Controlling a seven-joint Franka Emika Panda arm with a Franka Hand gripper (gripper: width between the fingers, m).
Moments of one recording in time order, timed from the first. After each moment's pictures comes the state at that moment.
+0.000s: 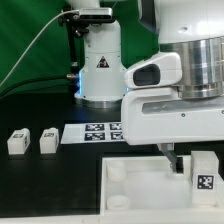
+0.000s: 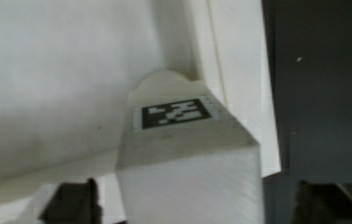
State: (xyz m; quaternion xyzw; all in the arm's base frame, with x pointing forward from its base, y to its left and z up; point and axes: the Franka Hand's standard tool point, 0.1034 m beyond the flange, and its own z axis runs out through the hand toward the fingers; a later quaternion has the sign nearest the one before) arm 0.632 0.116 0.076 -0.99 0.13 -0.03 0.06
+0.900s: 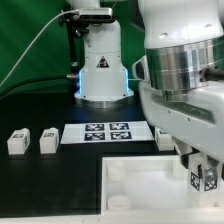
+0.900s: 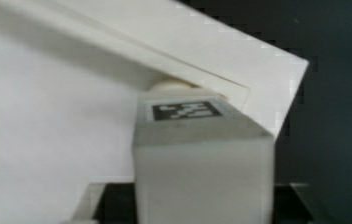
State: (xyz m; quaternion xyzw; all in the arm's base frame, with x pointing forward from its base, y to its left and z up) arm 0.628 0.108 0.073 -0.70 0.70 0.05 0.09
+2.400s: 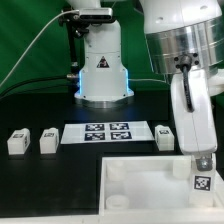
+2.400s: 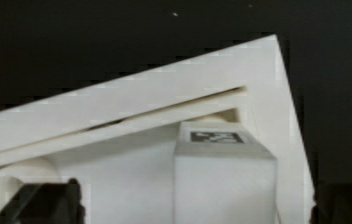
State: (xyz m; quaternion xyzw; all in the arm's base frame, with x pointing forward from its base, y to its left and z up) arm 0.616 0.116 0.092 -0.60 0.79 0.07 0.08
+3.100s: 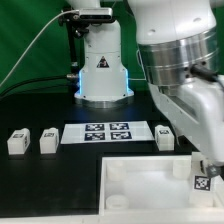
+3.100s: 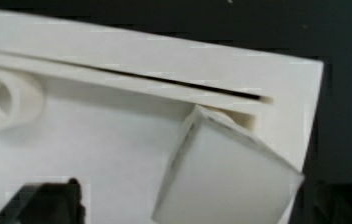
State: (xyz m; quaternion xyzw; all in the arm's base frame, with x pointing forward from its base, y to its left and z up) arm 0.618 0.107 0.085 -0.78 0.61 0.09 0.07
